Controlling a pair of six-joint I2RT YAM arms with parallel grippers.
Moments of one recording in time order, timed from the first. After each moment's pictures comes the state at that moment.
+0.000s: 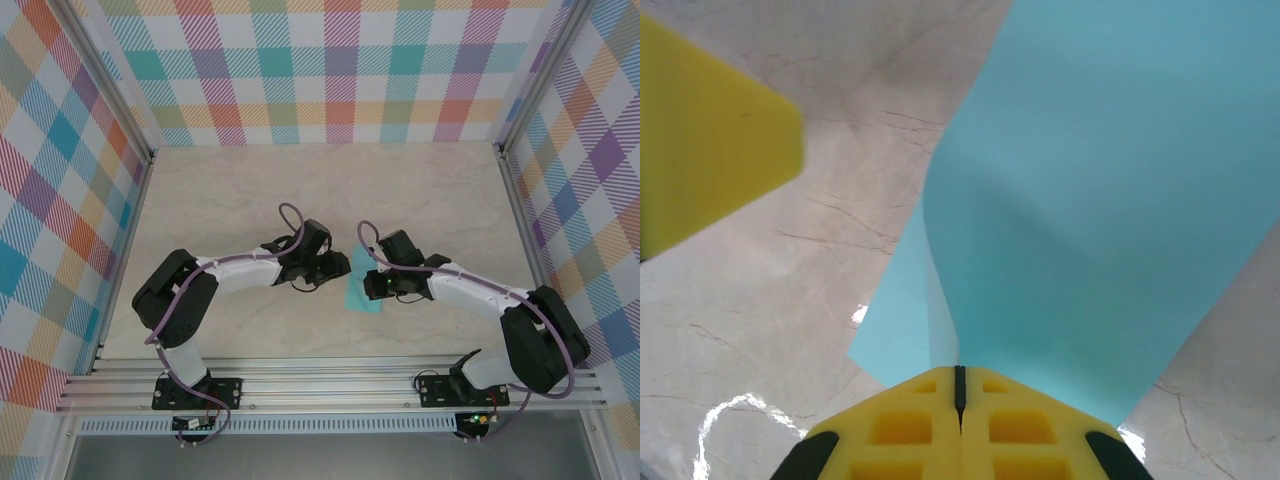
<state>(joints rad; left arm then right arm) -0.75 1.76 1.01 -0.14 0.25 -0.99 0.59 1.40 0.71 -0.39 -0.26 0.39</state>
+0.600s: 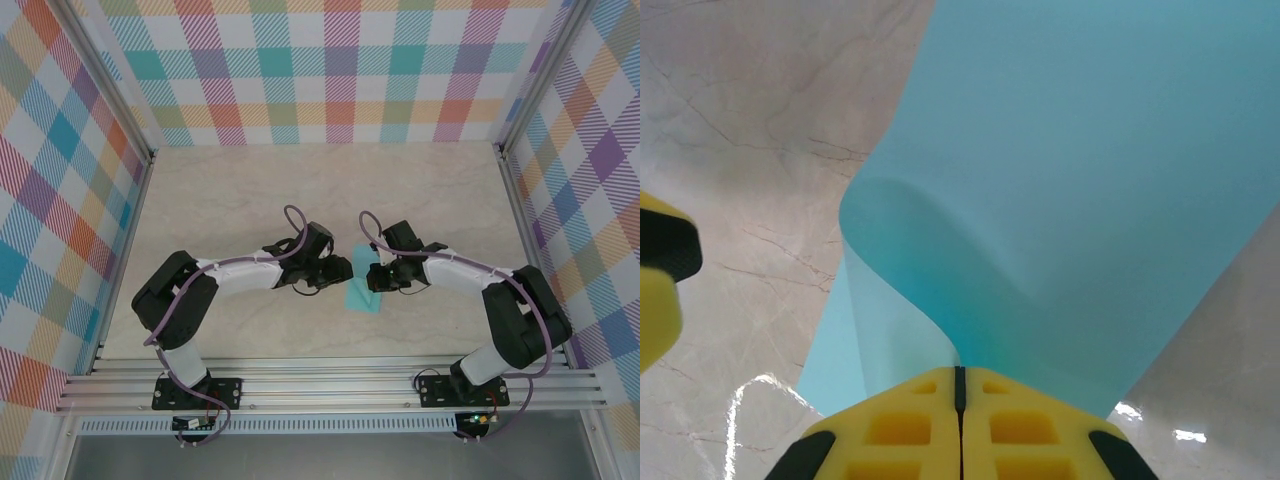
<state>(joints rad) -0.77 1.75 1.00 -0.13 0.29 -0.95 0.50 1.53 0.79 -0.43 -0.32 0.32</state>
